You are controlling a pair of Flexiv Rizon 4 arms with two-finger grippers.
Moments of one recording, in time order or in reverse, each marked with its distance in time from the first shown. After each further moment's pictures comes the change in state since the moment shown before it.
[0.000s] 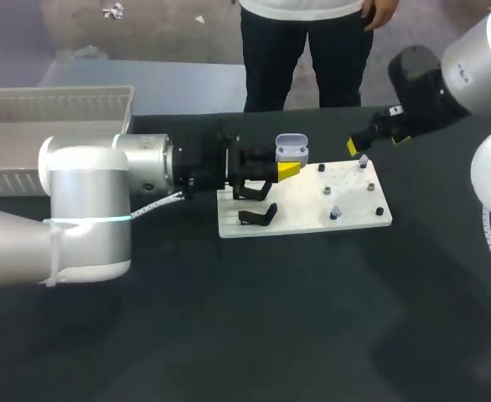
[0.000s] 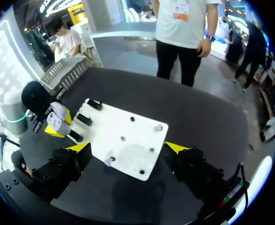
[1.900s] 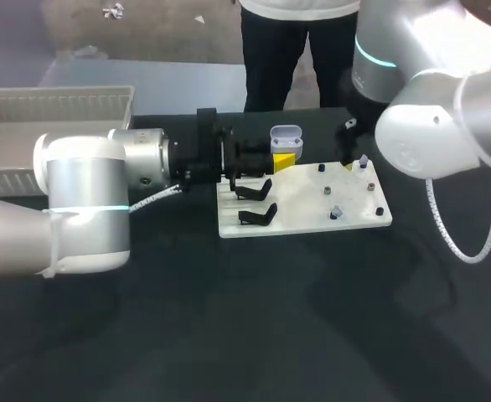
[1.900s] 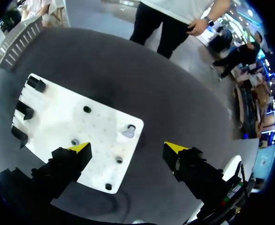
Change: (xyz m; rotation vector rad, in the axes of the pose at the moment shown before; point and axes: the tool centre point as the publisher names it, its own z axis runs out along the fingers) left arm -0.003 0.016 -0.006 -0.042 0.007 -0.016; right arm 0.000 -0.053 0.084 0.342 0.359 -0.046
